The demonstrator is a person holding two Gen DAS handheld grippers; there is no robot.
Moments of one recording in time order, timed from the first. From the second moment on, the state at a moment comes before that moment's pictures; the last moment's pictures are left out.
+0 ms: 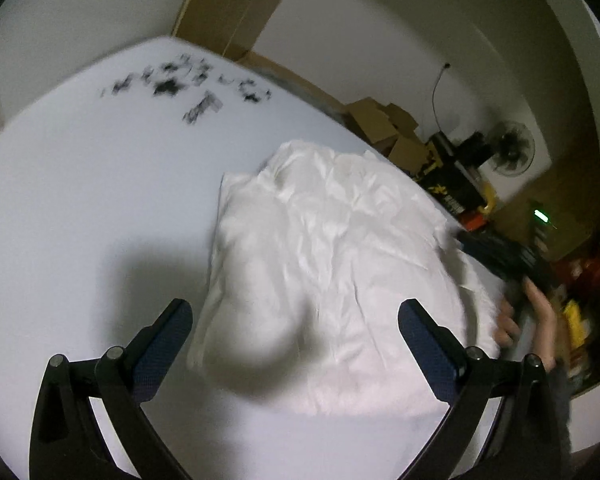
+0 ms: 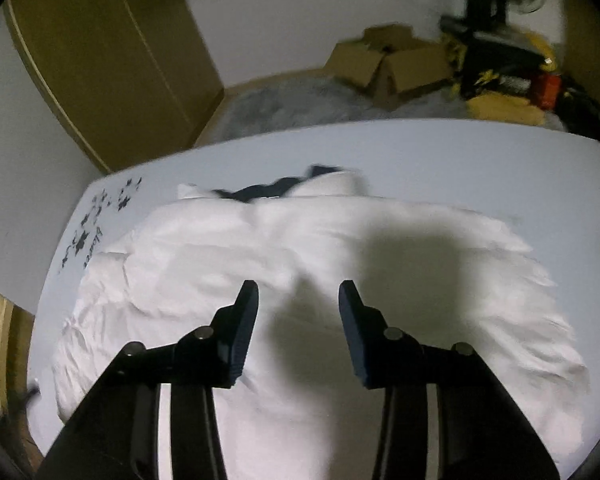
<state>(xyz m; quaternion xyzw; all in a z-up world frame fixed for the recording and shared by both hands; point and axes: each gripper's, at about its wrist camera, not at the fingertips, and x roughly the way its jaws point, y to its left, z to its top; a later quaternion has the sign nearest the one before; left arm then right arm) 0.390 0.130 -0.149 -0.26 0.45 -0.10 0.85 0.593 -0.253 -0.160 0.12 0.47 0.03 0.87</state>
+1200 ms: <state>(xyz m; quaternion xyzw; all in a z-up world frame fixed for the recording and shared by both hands) 0.366 0.167 -0.225 -0.38 0.50 -0.11 0.77 0.404 -0.192 -0.249 0.05 0.48 0.06 0.87</state>
